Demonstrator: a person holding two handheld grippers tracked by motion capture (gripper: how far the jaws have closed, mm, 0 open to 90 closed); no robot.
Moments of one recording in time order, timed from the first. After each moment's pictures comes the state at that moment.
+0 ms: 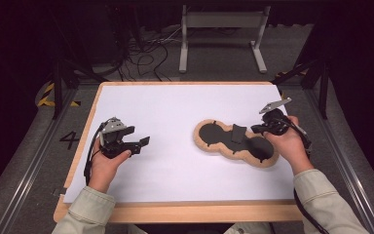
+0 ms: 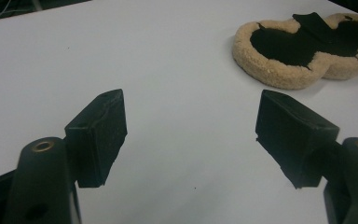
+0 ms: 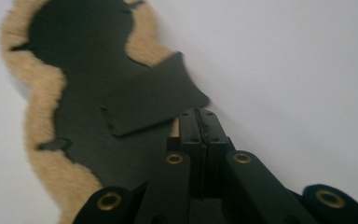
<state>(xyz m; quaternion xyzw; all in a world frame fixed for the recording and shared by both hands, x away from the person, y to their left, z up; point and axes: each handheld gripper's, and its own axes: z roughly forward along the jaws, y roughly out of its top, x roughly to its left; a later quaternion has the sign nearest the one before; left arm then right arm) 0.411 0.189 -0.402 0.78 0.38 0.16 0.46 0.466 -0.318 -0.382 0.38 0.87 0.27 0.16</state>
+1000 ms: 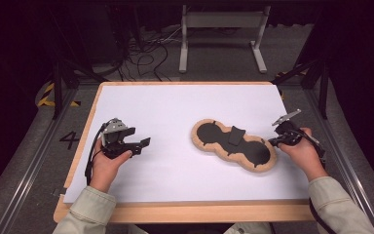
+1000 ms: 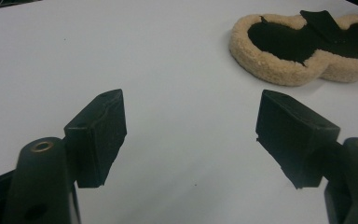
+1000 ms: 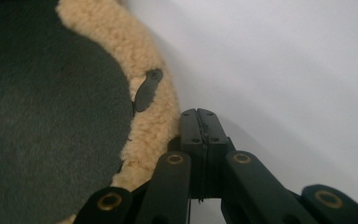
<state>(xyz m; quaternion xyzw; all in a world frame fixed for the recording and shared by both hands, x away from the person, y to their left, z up) 0.413 0.186 -0.408 0.79 0.39 0.15 0.45 0.450 -0.361 -0.421 0.41 0.88 0.20 0.12</state>
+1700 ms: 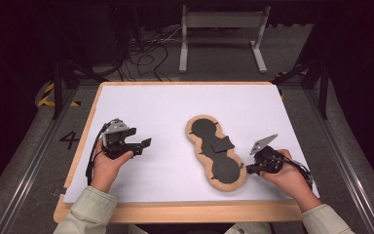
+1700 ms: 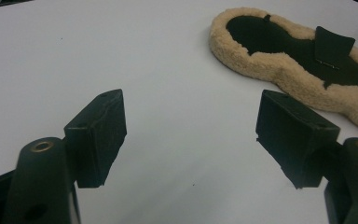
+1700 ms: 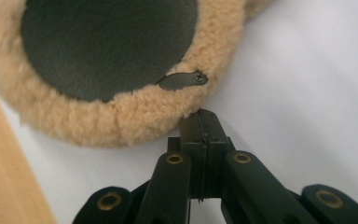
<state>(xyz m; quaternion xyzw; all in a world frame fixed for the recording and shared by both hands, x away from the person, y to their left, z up) 0.413 0.184 -0.408 0.79 0.39 0.15 0.45 0.379 -0.283 -0.428 0.29 0.93 0.23 0.05</state>
